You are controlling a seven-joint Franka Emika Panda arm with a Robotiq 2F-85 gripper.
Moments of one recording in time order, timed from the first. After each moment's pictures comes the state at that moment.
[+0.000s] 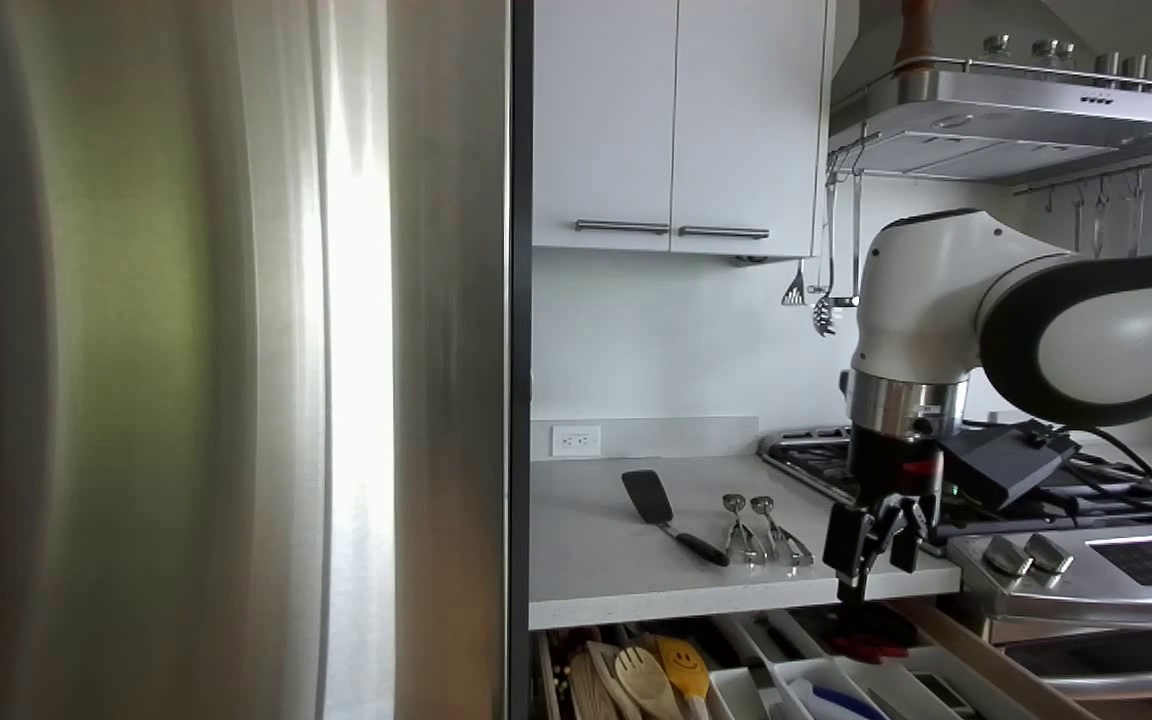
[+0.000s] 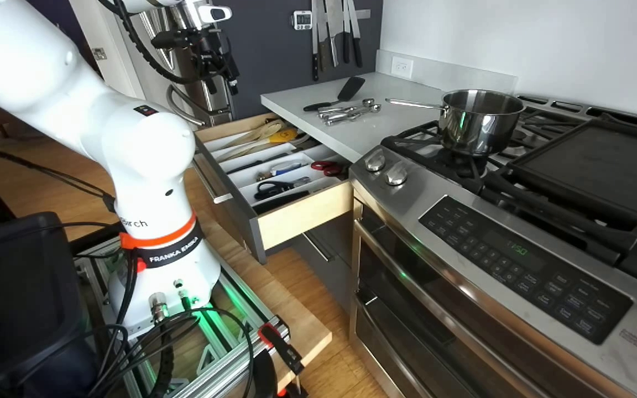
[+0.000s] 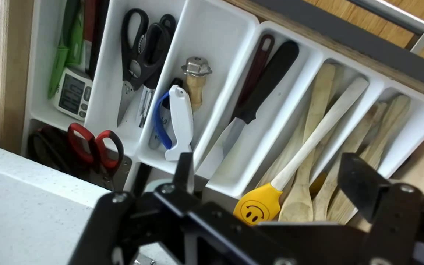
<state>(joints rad) 0.27 -0.55 0.52 -2.55 0.11 2.13 0.44</state>
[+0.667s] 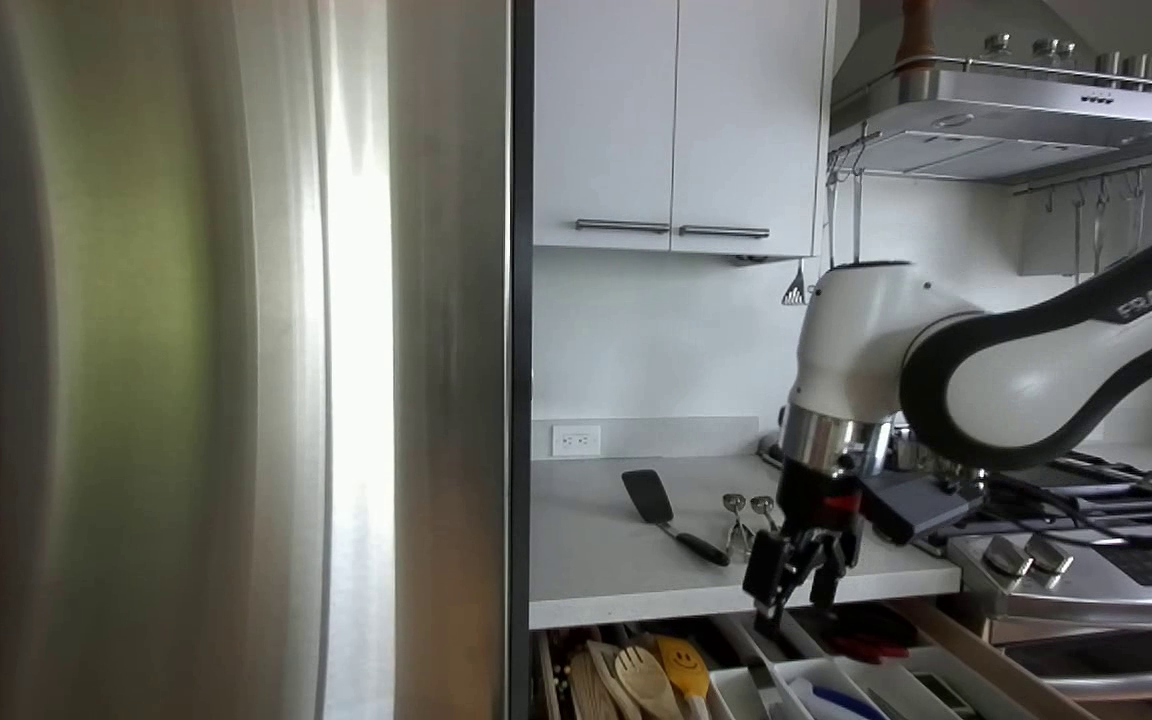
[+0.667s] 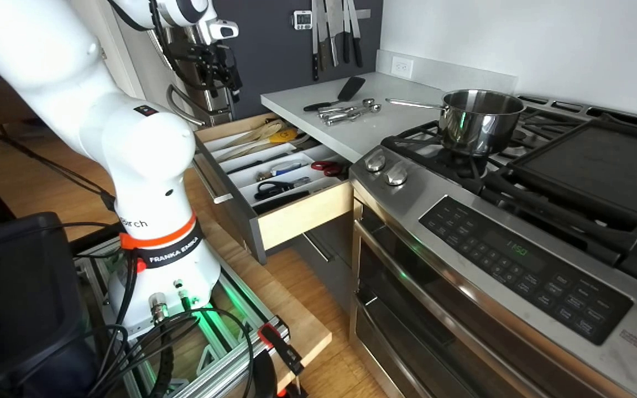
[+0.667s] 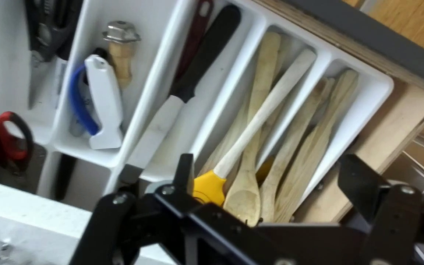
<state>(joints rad) 0.27 -0.30 0.55 -2.48 0.13 2.37 0.44</state>
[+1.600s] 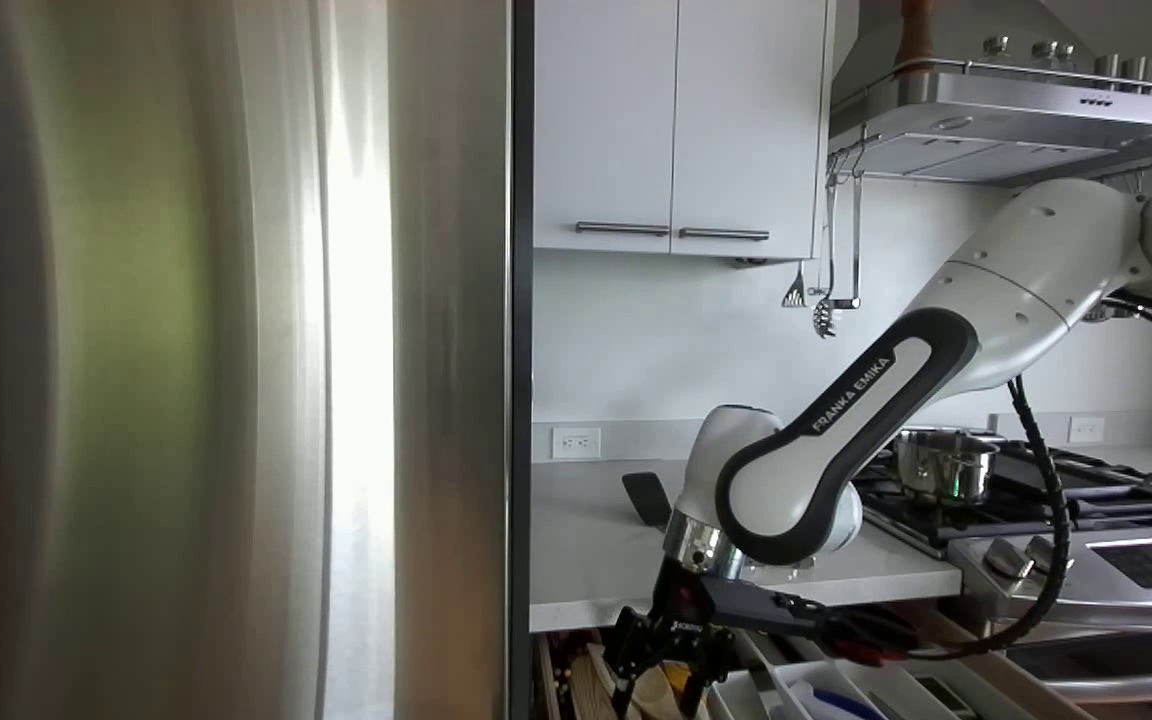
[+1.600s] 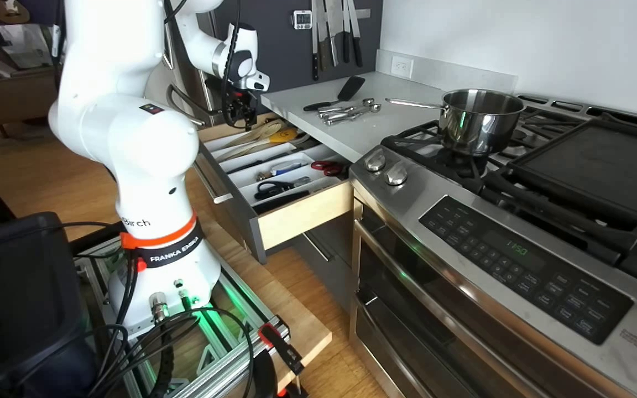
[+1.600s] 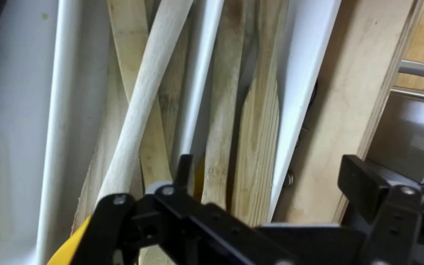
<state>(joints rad) 0.33 0.35 0.45 -2.18 0.25 2.71 0.43</state>
